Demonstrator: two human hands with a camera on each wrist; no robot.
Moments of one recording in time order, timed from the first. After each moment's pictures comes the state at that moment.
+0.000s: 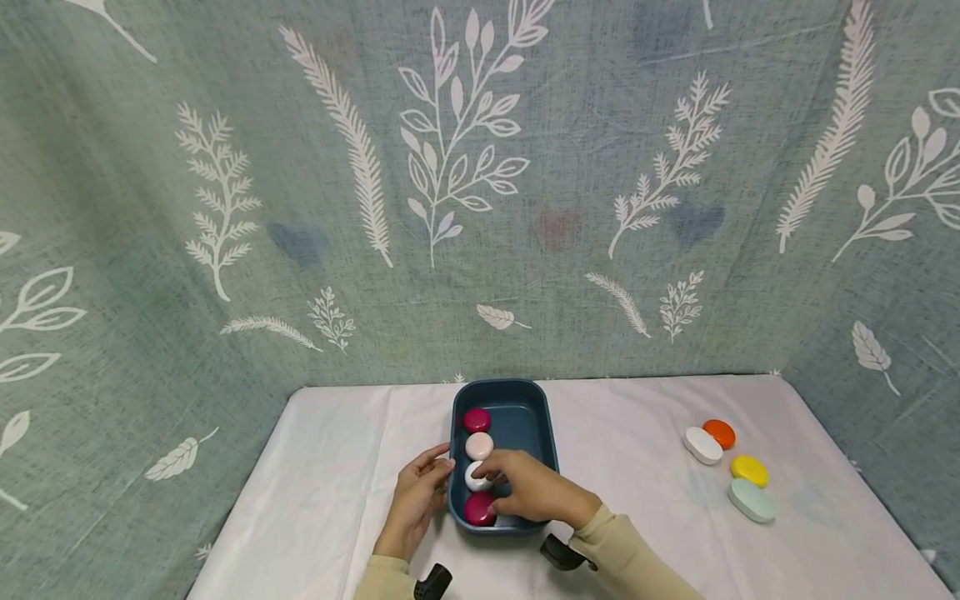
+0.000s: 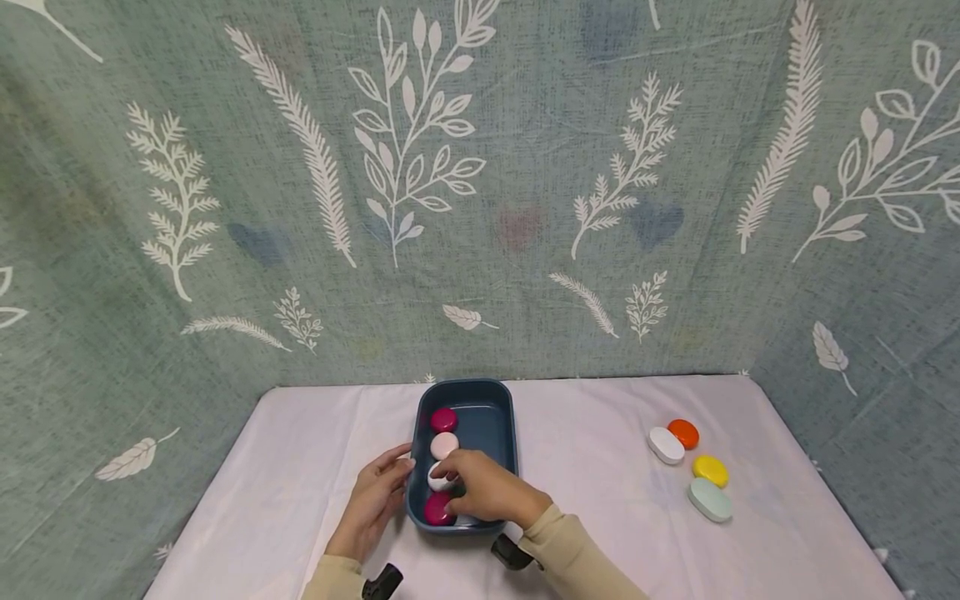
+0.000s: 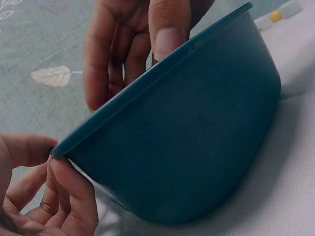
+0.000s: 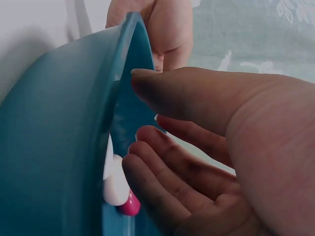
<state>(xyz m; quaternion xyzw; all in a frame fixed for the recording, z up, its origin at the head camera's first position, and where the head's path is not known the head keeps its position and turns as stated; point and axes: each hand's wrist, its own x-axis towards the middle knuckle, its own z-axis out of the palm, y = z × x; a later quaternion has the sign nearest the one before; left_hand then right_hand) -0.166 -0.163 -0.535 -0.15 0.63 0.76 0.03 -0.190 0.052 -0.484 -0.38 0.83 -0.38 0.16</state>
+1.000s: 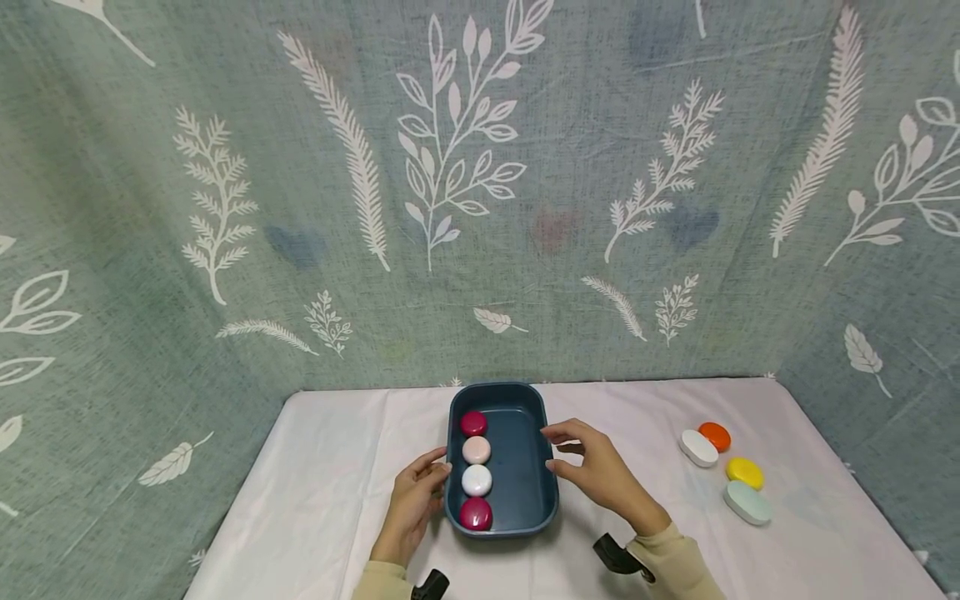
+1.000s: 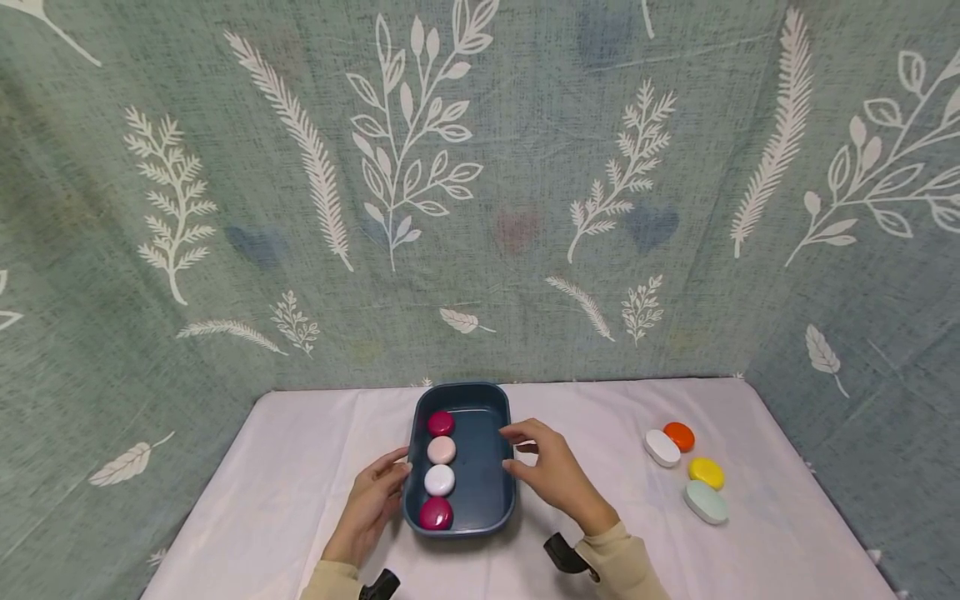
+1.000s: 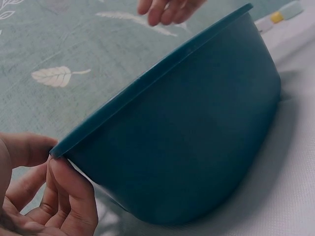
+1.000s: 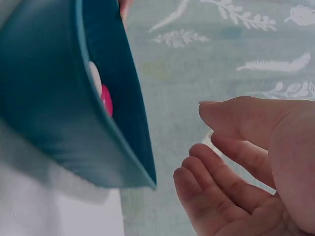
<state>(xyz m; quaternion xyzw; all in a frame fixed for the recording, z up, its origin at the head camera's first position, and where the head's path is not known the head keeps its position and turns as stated) -0.166 -0.163 -0.536 -0.16 0.63 0.76 0.03 -0.188 0.134 -0.483 -0.25 0.81 -0.52 -0.01</state>
